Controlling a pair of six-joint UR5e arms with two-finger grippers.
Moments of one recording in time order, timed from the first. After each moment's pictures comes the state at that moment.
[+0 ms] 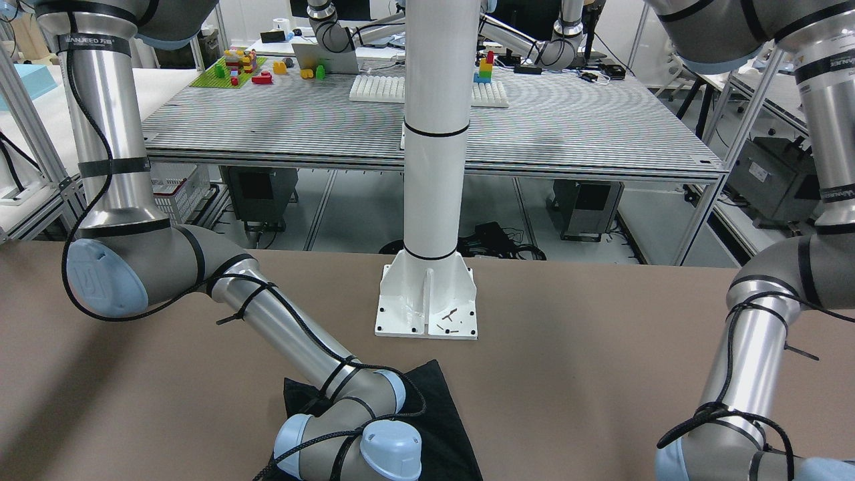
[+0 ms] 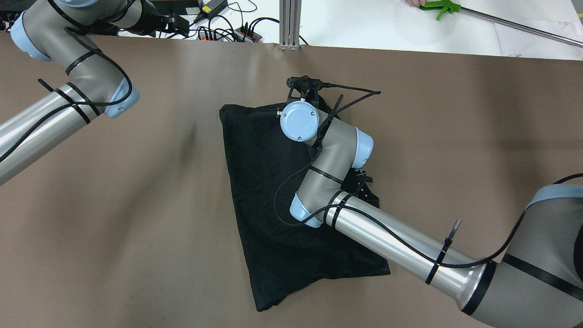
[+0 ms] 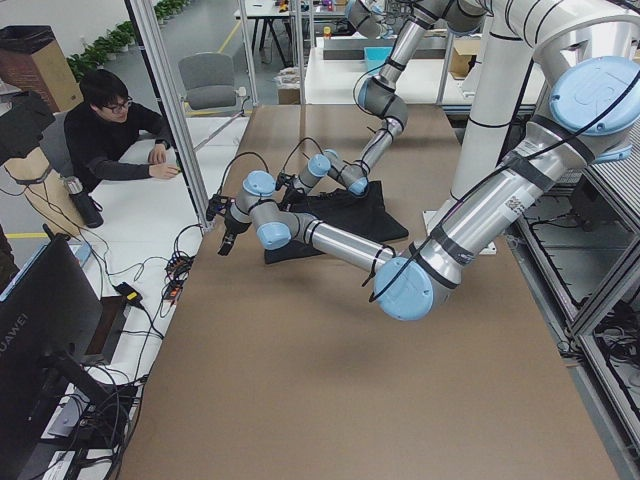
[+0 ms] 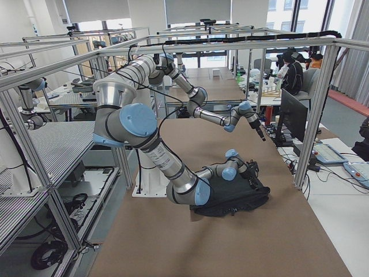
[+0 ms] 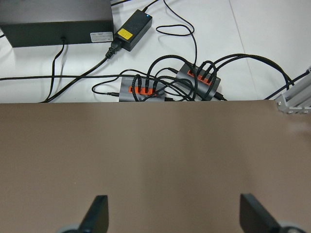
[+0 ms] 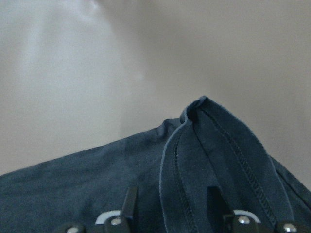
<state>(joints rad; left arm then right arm) -1.09 -2.37 -1.14 -2.25 -1.92 -0.93 0.64 -0.54 0.90 -1.03 1.37 1.19</state>
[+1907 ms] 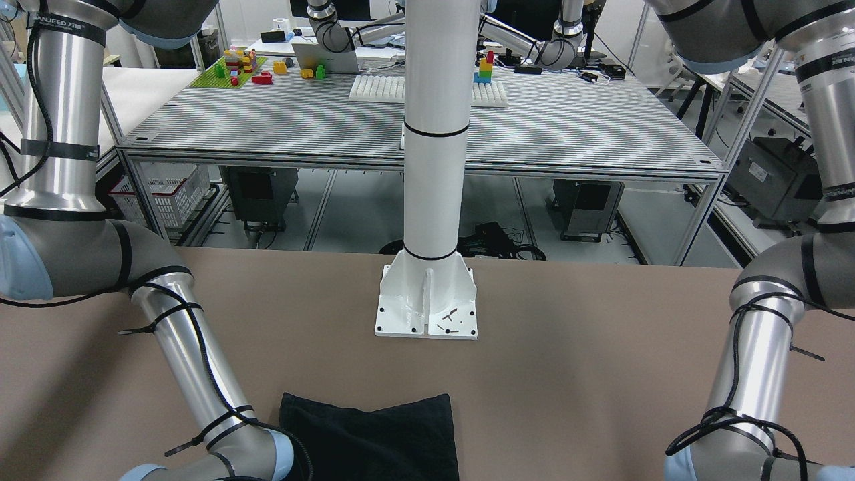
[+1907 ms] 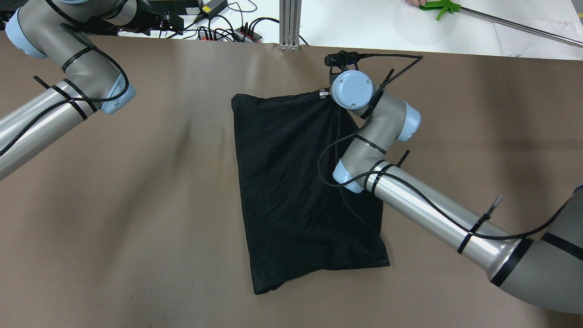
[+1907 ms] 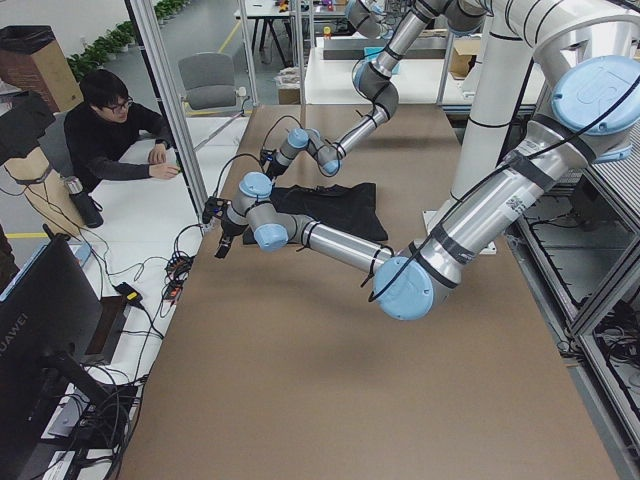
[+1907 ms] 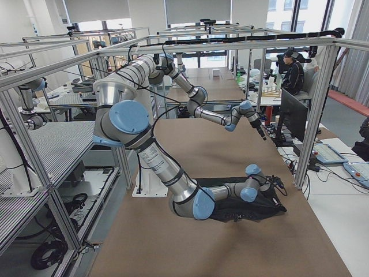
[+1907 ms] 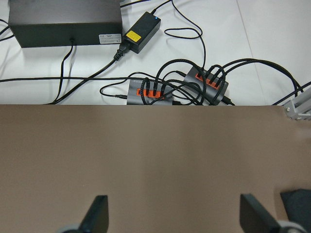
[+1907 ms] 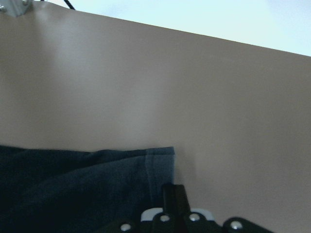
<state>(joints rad) -1.10 -2.38 -1.12 -2.25 -1.93 -0.94 0.85 -0.68 0.87 -0.82 1.56 0.85</state>
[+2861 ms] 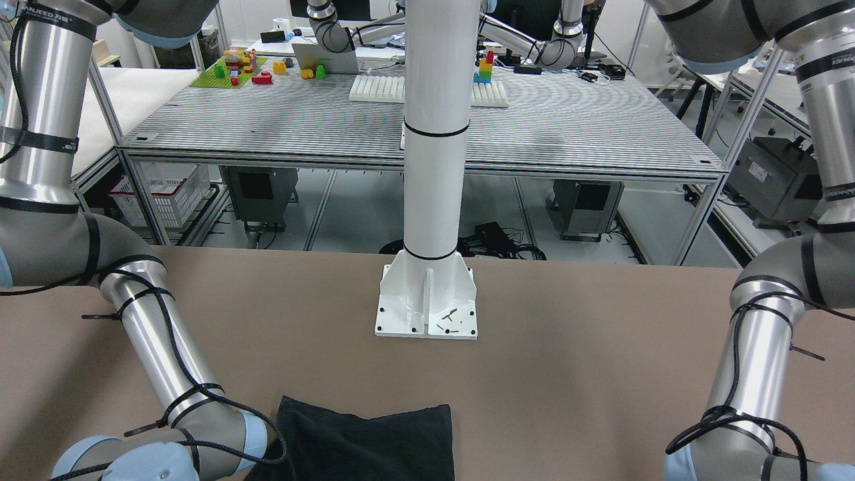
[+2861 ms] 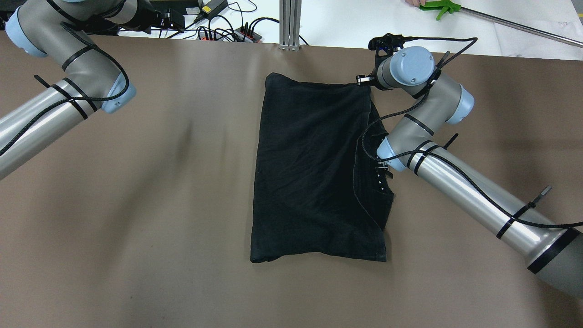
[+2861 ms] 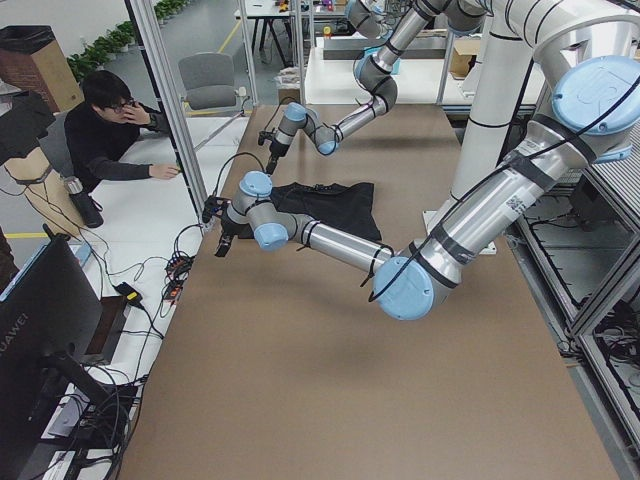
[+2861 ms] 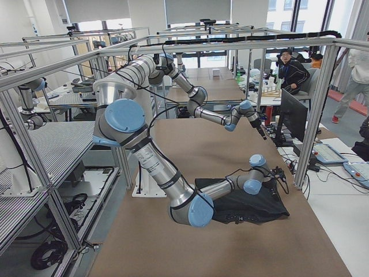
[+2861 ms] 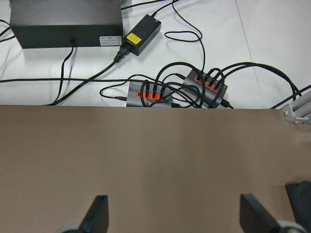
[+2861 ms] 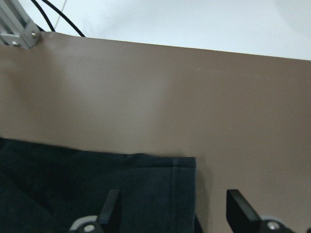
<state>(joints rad) -1.10 -2.38 -1.12 -2.26 -1.92 -0.95 0.93 -0.76 1.11 -0.90 1.83 1.03</state>
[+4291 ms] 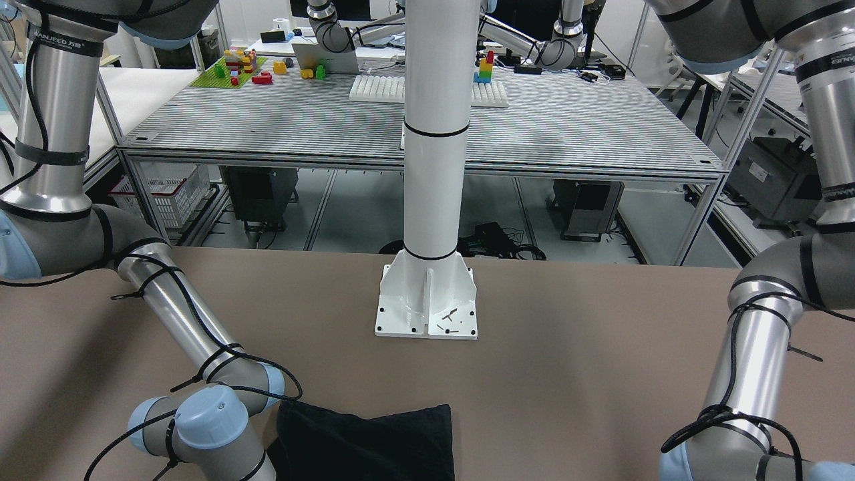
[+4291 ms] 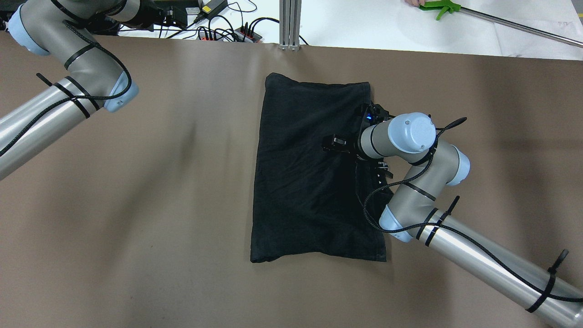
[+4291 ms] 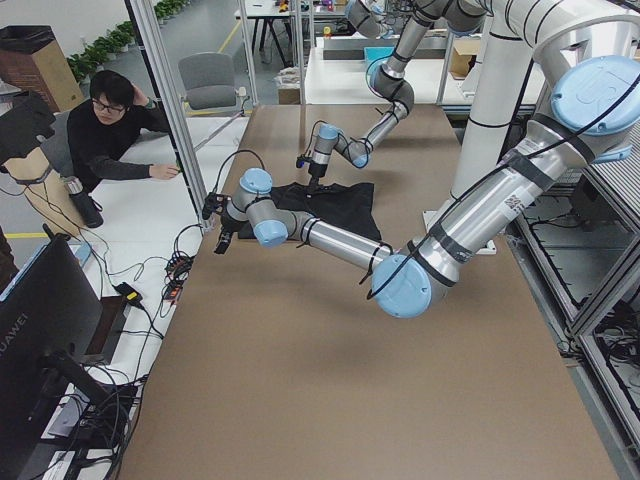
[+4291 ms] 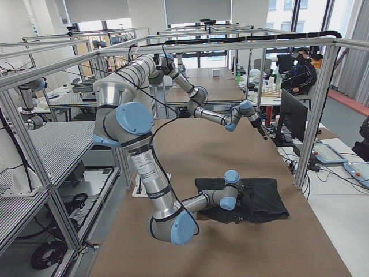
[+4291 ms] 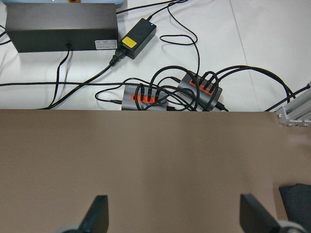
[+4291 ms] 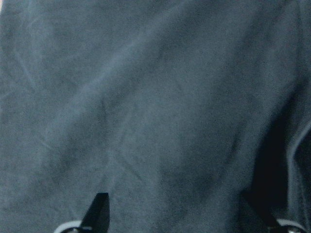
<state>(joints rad) -1.10 -2.39 -1.12 -2.25 -1.92 -0.95 0.74 -0.98 1.28 -0.76 1.91 1.34</state>
